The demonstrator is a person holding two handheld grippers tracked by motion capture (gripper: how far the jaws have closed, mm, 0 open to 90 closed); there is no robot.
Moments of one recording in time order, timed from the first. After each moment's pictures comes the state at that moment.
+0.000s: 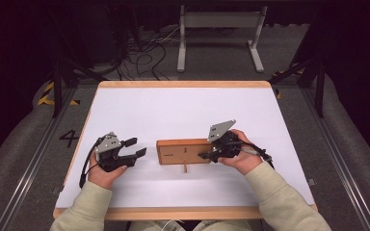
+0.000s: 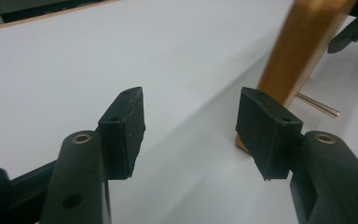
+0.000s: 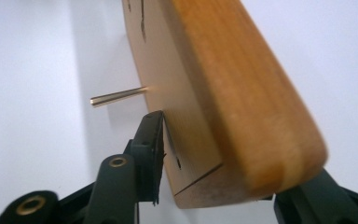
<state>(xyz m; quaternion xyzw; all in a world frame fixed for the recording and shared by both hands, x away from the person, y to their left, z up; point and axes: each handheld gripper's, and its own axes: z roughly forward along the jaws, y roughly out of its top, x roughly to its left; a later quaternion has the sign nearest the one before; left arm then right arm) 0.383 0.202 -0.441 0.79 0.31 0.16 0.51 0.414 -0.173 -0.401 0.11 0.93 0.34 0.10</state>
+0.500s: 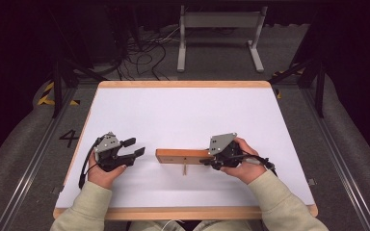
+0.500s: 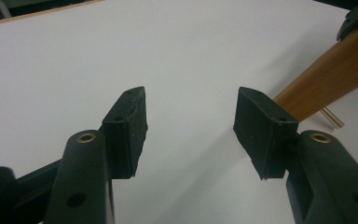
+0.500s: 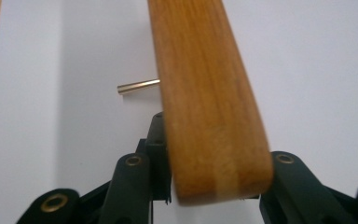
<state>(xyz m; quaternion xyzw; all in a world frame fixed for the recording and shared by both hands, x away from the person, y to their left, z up) 0.384 0.203 -0.442 0.78 0.32 0.16 0.50 0.384 -0.173 -0.402 0.06 0.93 0.33 0.15</state>
